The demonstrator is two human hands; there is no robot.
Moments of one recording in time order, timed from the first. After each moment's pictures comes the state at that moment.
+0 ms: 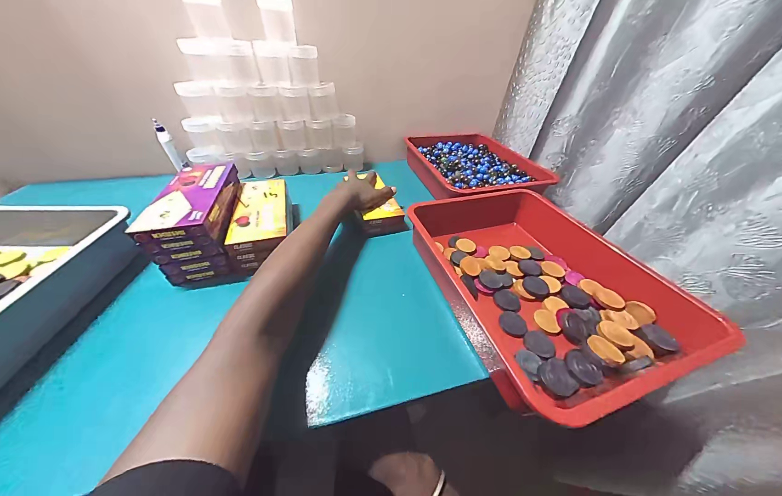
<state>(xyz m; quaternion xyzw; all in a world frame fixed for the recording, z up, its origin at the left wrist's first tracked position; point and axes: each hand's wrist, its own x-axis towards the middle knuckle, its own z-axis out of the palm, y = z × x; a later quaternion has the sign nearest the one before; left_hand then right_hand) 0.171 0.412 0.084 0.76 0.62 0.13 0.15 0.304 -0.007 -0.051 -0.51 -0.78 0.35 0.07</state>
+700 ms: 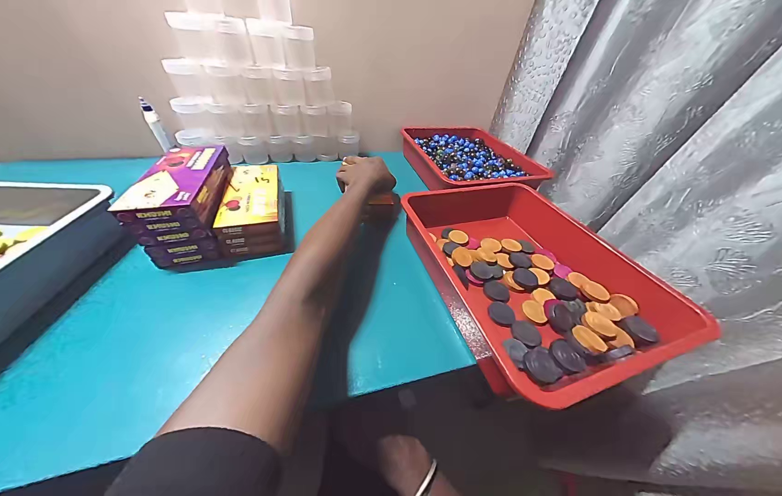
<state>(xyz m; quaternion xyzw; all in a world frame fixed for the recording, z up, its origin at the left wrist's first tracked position) 0.228 0.388 0.111 0.67 0.72 0.15 0.11 0.296 0.001 -0.021 -0.59 -0.71 0.36 -0.11</state>
